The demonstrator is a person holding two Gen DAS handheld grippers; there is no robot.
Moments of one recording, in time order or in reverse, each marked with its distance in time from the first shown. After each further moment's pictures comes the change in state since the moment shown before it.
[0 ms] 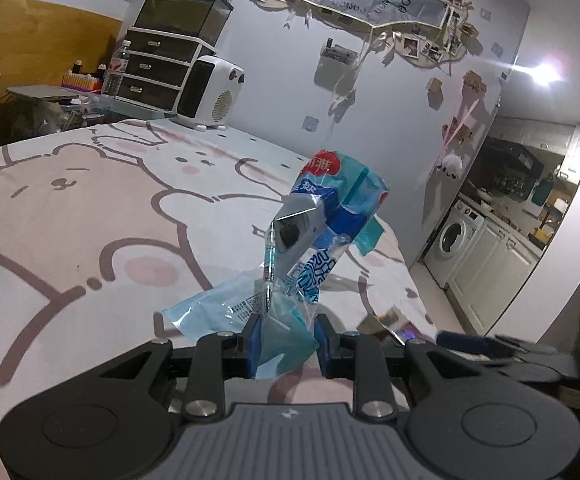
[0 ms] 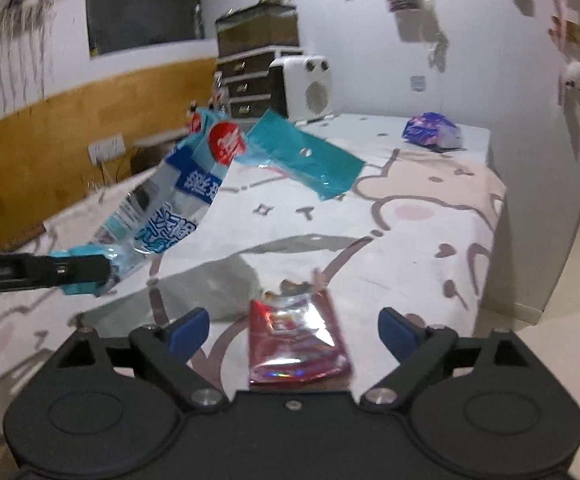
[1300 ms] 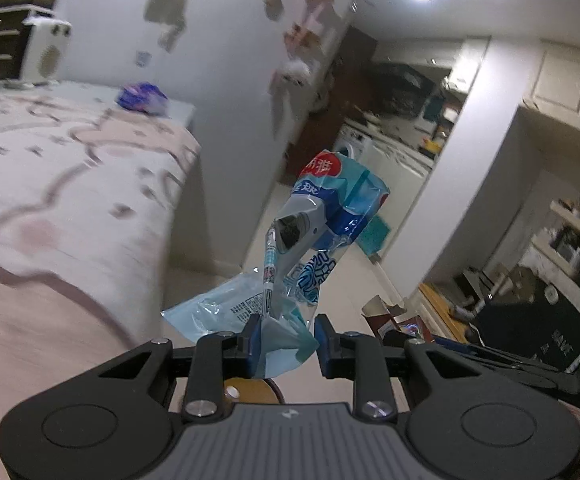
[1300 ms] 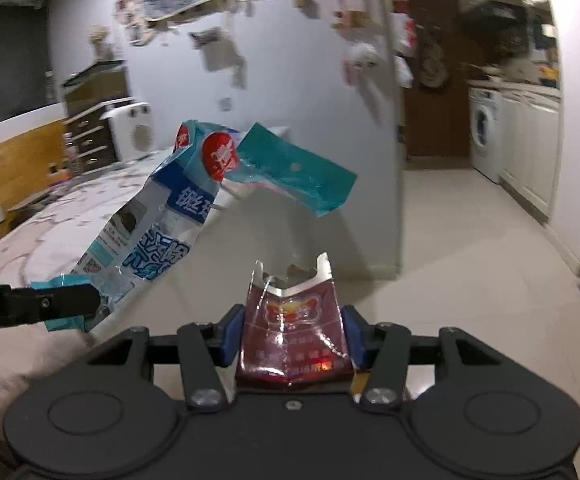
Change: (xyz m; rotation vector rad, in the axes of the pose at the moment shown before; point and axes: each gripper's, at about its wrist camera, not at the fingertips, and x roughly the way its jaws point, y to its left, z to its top) left arm 0.042 -0.237 -0.120 0.165 0.173 -0.296; right arm -0.195 -0.156 -0.141 0.319 -0.111 -0.392
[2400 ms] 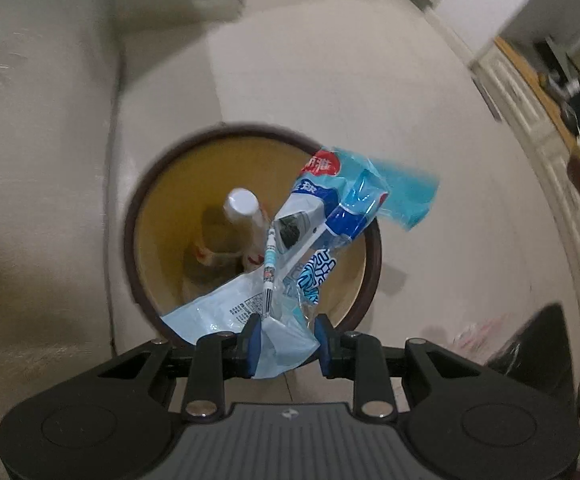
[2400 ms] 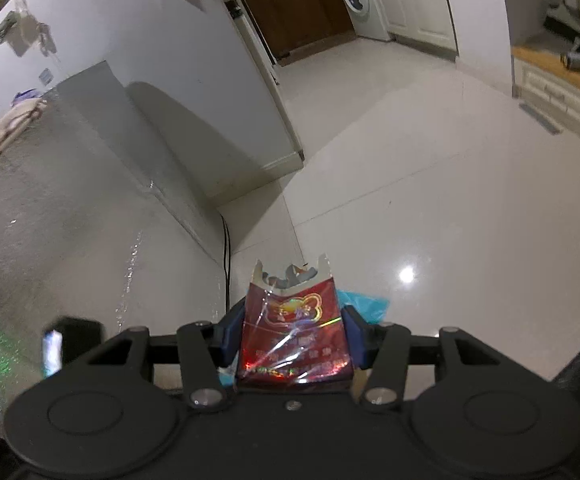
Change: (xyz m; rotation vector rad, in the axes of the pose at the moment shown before) left arm 0.466 0.081 -0.177 0.144 0.762 0.069; right arm 0.218 -0.159 -0.131 0.428 0.236 -0.146
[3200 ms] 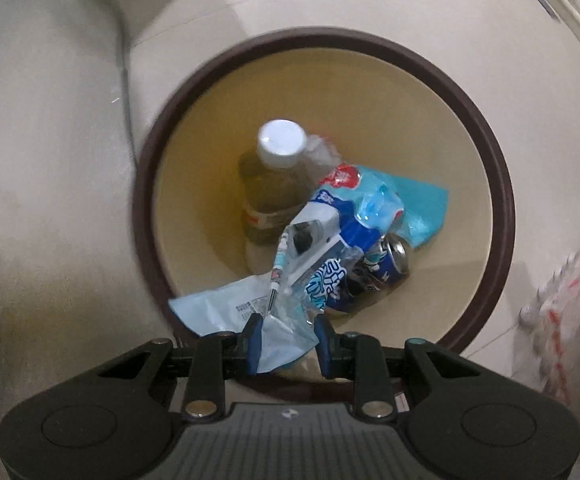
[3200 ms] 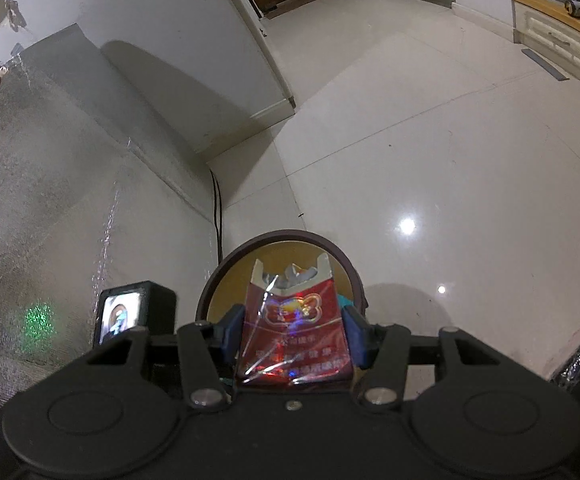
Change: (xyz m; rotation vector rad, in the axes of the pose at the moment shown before) left arm 0.086 0.011 0.030 0.151 0.239 0.229; right arm 0.051 -0.005 -0.010 0.045 0.133 0.000
